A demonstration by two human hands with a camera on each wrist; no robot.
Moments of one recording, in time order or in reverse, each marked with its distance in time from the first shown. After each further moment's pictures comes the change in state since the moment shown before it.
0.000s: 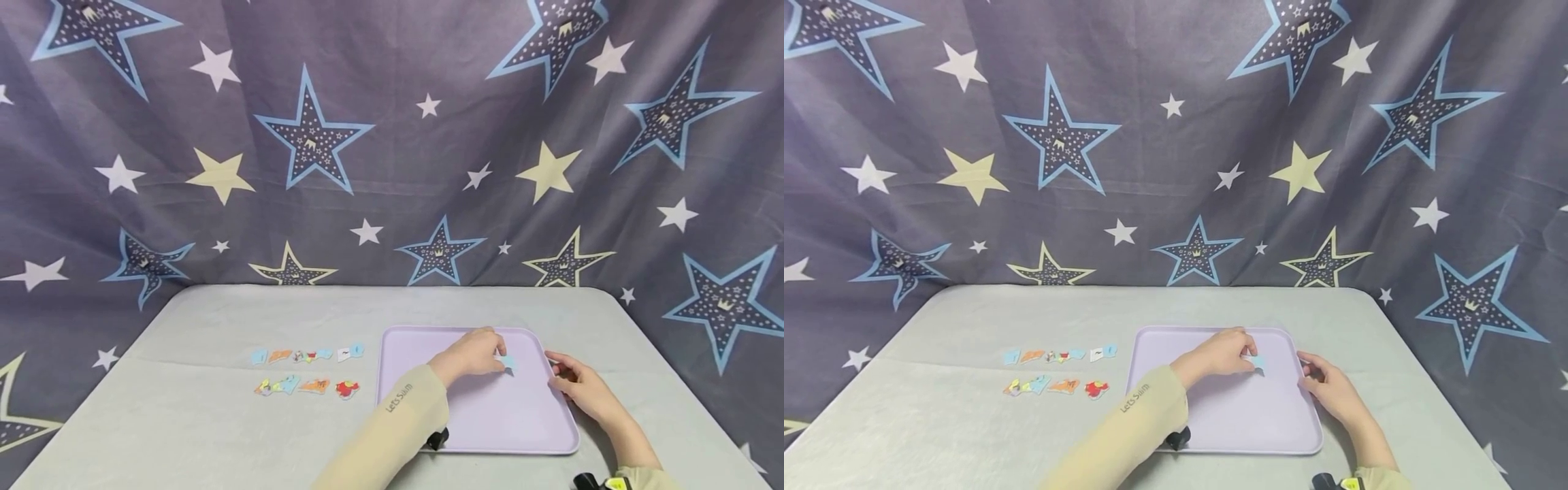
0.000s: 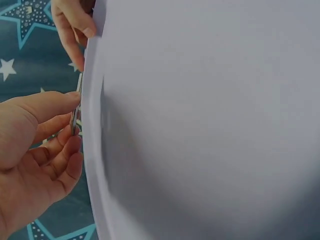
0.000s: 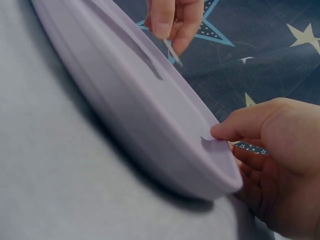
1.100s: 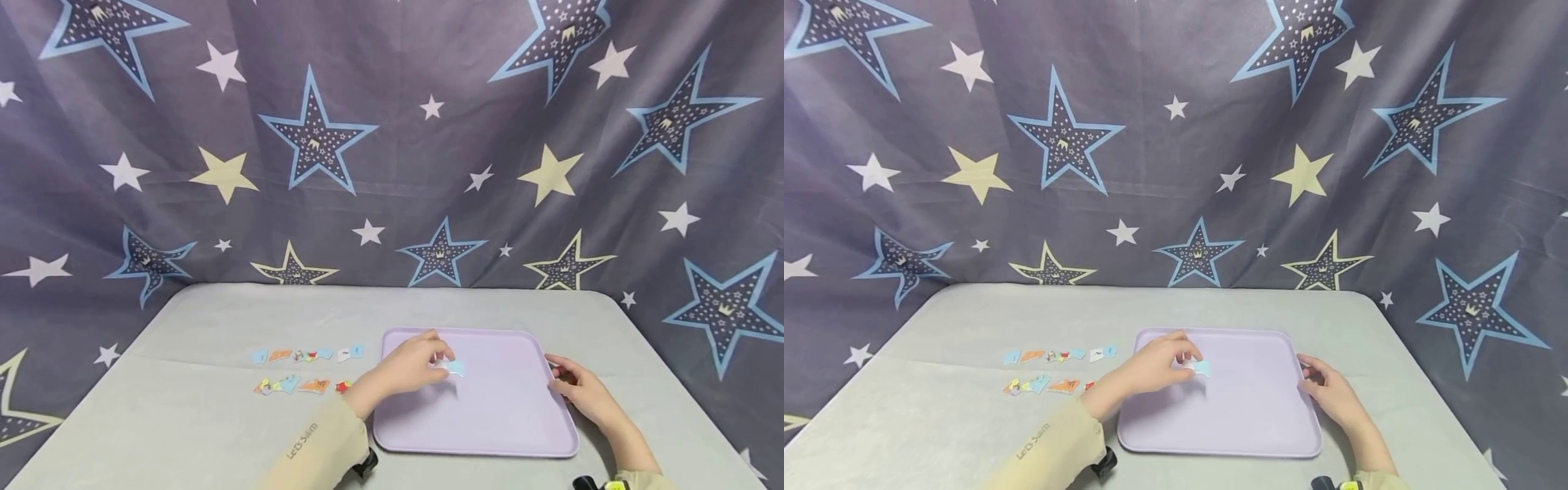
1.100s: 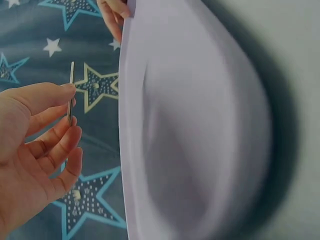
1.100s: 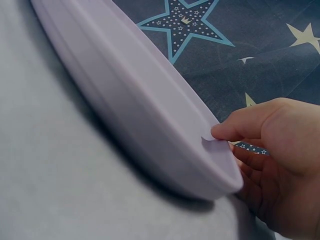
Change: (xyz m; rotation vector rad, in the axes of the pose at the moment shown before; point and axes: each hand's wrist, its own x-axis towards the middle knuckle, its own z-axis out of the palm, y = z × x) left_hand -0.101 -0.048 -0.031 -0.175 0.162 0.034; right_hand -0.002 0.000 0.001 0.005 0.000 -0.001
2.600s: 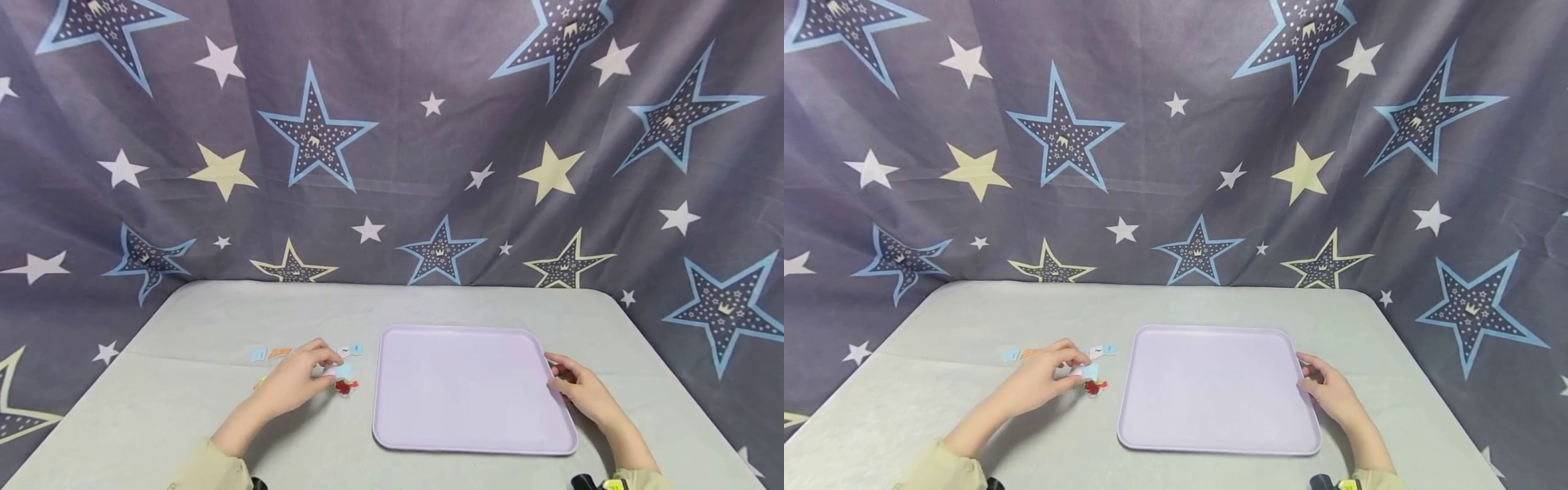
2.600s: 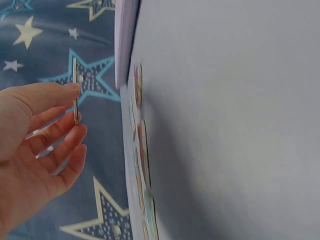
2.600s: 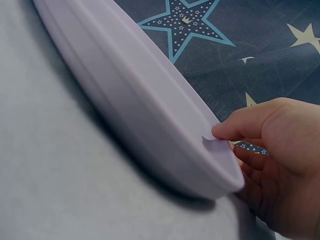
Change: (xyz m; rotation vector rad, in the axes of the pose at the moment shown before) left_hand -0.130 -0.080 -0.055 0.026 0.186 -0.175; right_hand 0.000 0.001 0.001 0.002 0.005 -0.014
